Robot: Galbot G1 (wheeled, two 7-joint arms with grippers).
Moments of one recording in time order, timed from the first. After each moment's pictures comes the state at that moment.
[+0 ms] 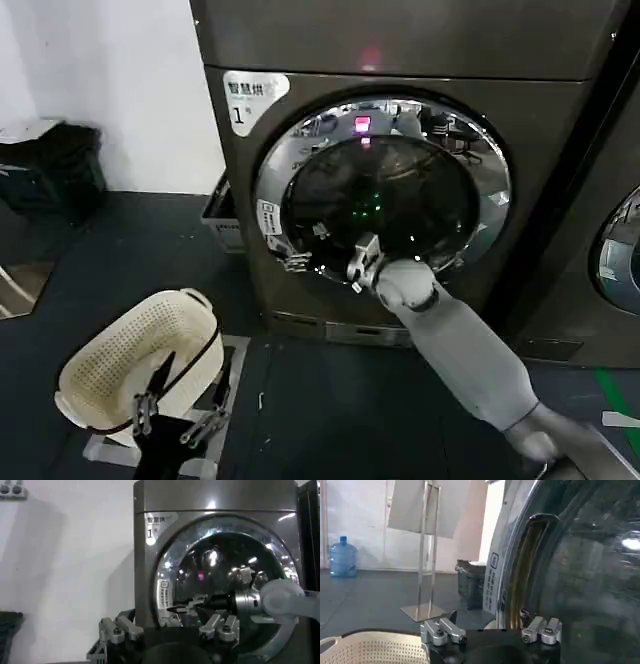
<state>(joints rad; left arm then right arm) 2.05 -1.48 -0.60 -2.42 -0.12 -0.33 0.11 -0.34 1.24 -0.21 1.38 0.51 -0.16 -0.45</state>
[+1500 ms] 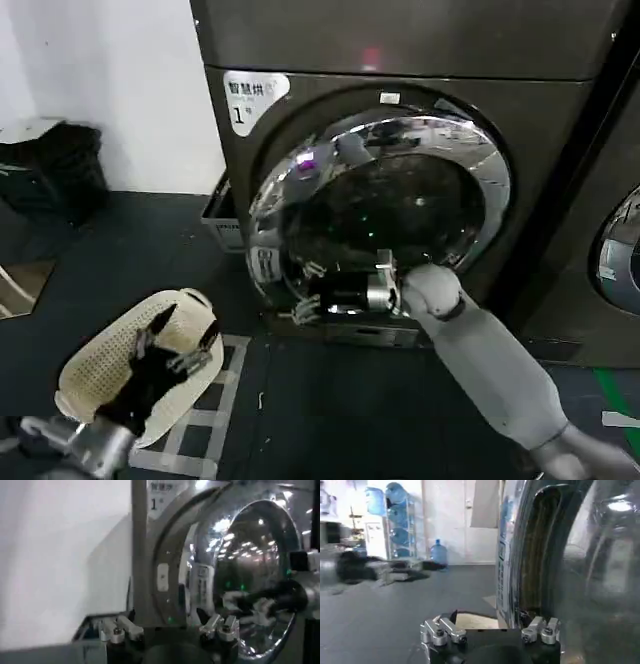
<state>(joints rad) 1.75 -1.10 -0.77 -2.35 -0.52 0.08 0.08 -0.45 1.13 -0.10 1.54 0.53 -0.27 -0.98</state>
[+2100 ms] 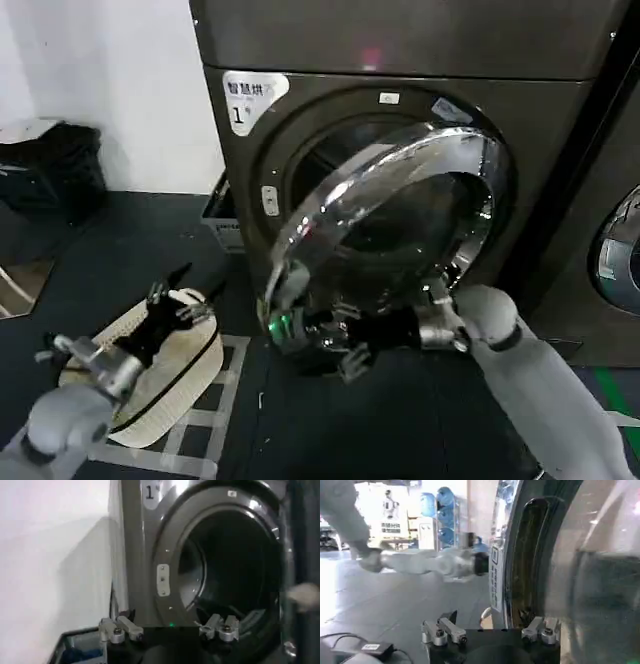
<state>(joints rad) 1.37 -0.75 -0.58 -2.00 -0.73 -0.05 0.14 -0.68 0.98 0.12 1.74 0.53 -0.24 -1.33</state>
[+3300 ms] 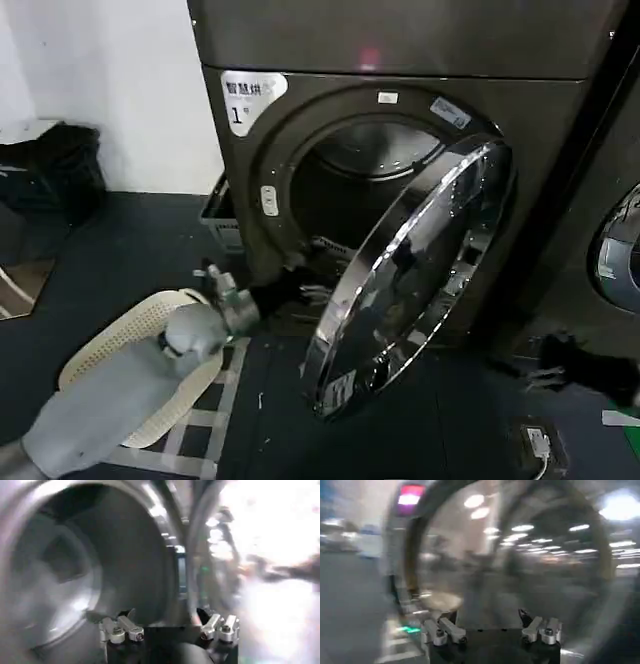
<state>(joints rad) 0.49 -0.82 0.32 -1.68 -0.84 -0.09 0.41 -1.32 1.09 1.27 1.88 0.50 -0.12 -1.08</state>
